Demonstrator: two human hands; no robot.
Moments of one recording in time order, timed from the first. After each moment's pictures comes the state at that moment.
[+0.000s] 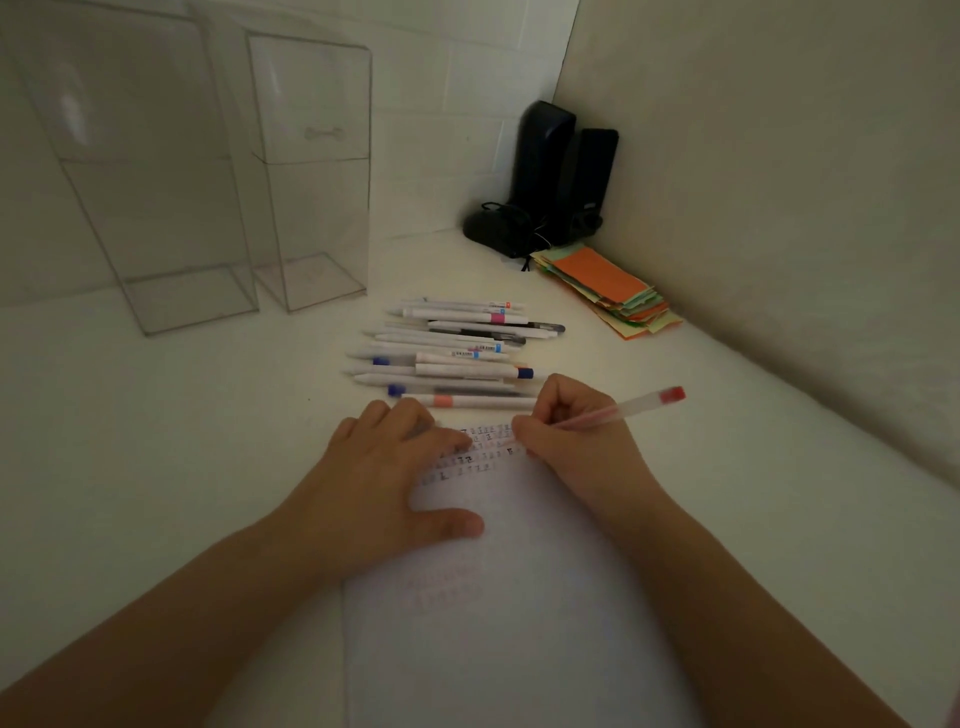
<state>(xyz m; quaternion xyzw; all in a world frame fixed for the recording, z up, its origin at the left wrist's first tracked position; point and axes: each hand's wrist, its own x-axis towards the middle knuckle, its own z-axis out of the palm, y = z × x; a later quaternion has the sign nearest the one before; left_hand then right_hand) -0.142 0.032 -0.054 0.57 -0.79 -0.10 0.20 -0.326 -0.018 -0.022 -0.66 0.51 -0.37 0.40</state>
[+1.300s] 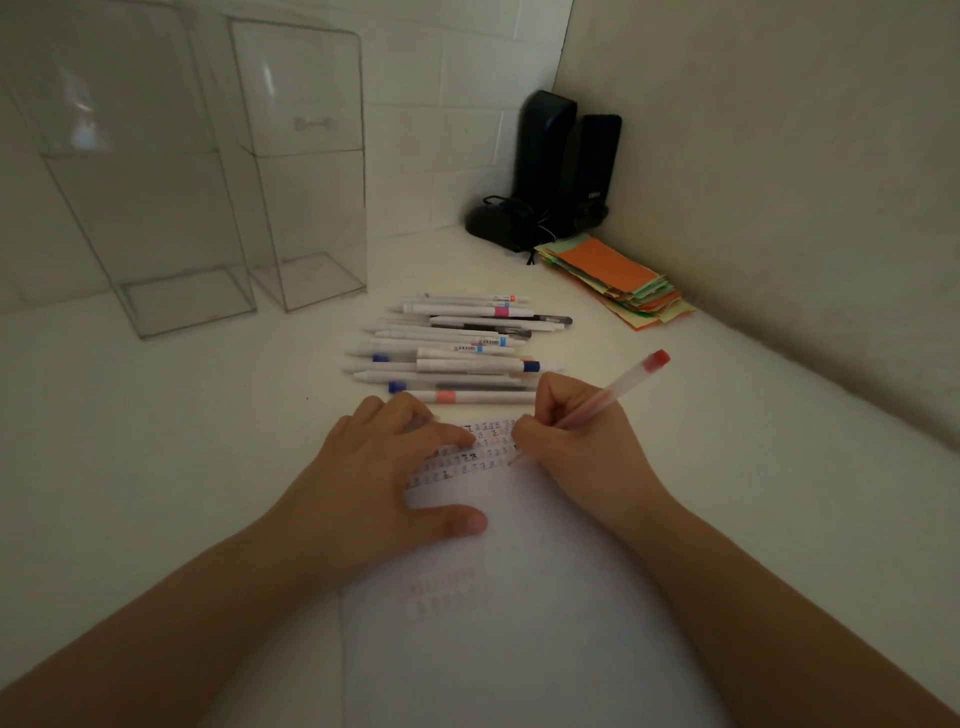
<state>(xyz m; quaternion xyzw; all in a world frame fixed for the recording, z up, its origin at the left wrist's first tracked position) -0.140 0.031 -0.054 0.57 -0.78 -0.13 0.22 -0.325 -0.021 -0.035 -0.71 0.47 -0.39 0.36</state>
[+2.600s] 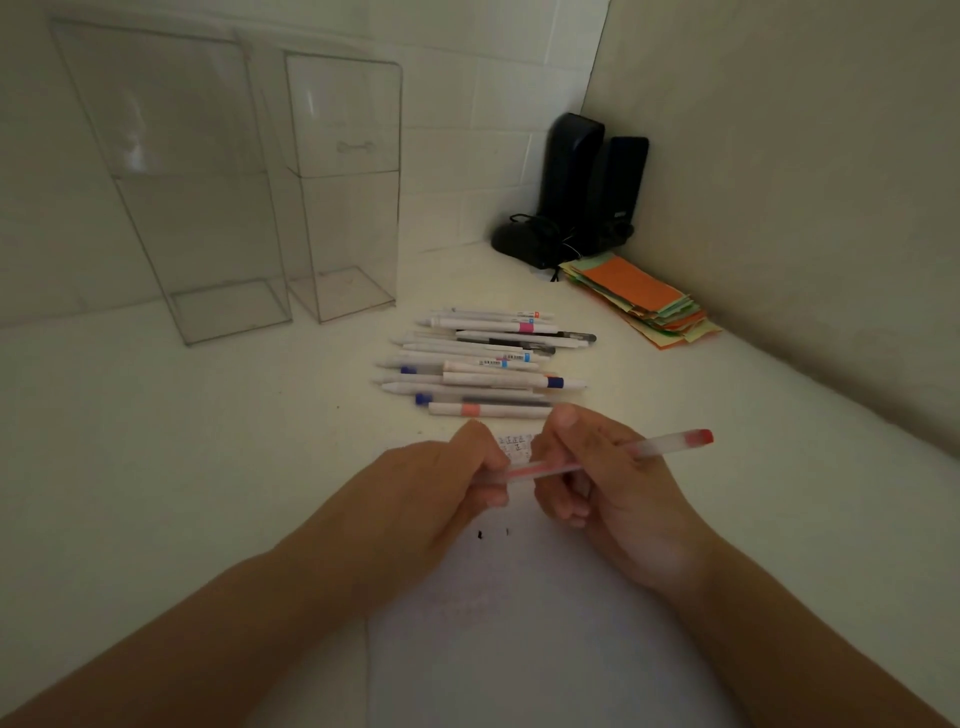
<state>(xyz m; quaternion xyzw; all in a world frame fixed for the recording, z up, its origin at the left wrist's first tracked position) -0.152 0.050 -0.039 0.48 -0.81 -0.09 0.34 -0.326 0.003 -0.023 -0.62 0.29 -0.37 0.62</state>
